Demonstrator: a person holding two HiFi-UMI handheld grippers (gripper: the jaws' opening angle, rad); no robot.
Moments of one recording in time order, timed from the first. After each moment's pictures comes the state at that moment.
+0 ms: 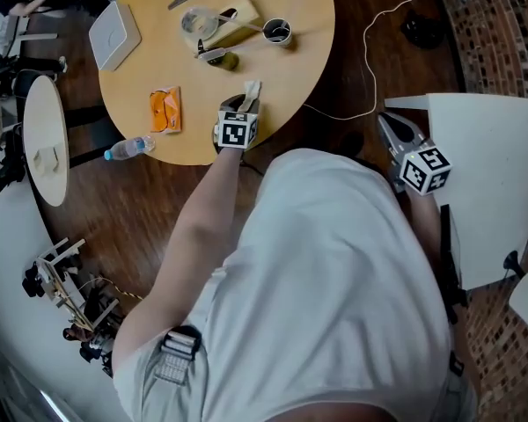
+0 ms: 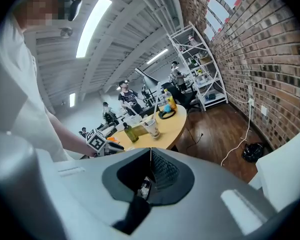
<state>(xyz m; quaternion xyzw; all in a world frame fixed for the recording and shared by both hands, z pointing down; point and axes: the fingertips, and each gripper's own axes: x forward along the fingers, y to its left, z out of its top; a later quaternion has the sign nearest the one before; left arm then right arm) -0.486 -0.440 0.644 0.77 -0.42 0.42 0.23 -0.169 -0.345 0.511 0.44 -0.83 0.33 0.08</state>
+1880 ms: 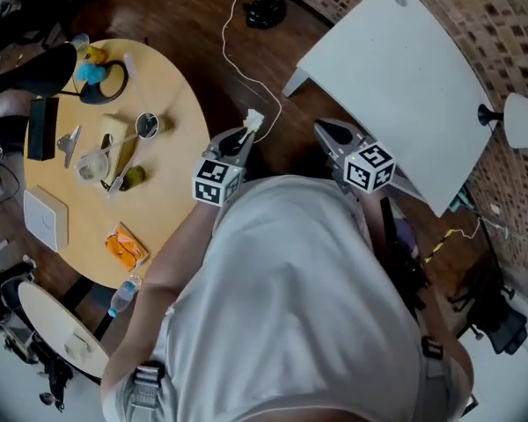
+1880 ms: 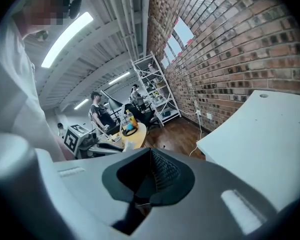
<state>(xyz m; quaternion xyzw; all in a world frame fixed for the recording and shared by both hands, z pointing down) -0.216 -0.364 0.553 0.95 0.02 0.28 0.16 -0.106 -0.272 0.503 0.66 -0.67 0.33 0.00</state>
